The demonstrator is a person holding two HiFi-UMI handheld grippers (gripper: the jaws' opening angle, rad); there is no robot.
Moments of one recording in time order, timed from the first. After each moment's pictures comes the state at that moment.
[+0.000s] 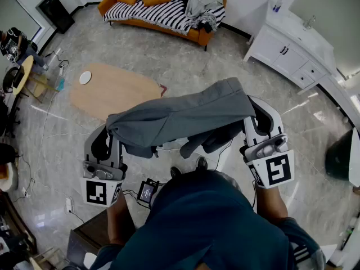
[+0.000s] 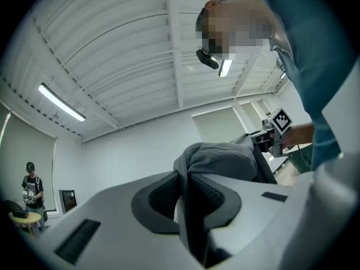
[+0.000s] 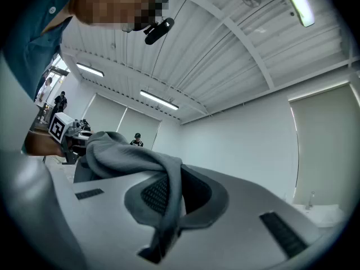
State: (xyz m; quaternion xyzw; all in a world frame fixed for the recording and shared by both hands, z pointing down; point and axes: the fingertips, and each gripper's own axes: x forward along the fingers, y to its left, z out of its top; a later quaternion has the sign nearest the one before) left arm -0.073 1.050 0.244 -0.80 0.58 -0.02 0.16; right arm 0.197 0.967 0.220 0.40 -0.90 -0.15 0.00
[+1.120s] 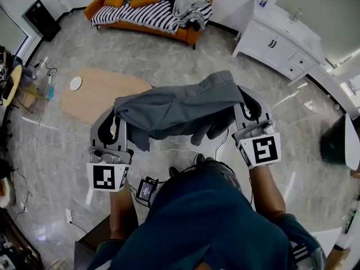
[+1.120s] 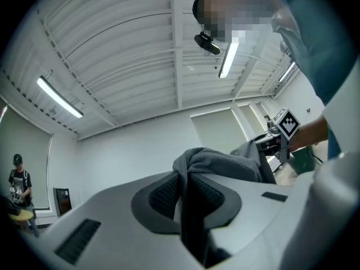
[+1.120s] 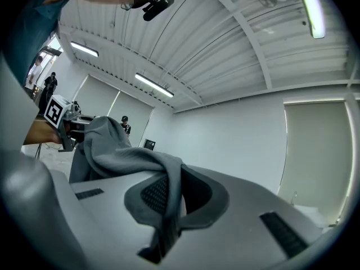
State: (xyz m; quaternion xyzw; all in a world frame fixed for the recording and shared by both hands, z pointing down) left arm -0.092 1.017 0.263 -0.81 0.57 -0.01 0.16; right arm 0.169 0.955 0.267 0.46 -0.87 -0.16 0.07
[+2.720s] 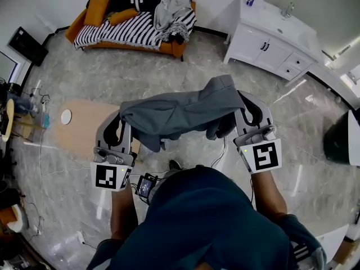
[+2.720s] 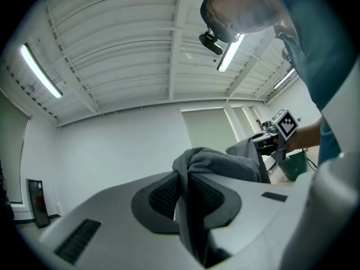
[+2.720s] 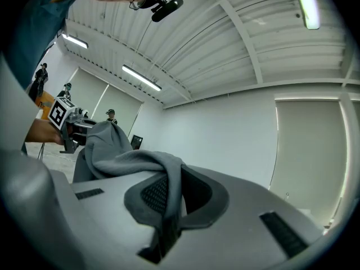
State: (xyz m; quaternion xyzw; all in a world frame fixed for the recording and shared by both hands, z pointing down) left arm 0.024 0.787 0.273 -0.85 0.50 -0.01 0.13; right arm 0.280 0.763 0.266 0.50 -0.85 -0.14 0.07
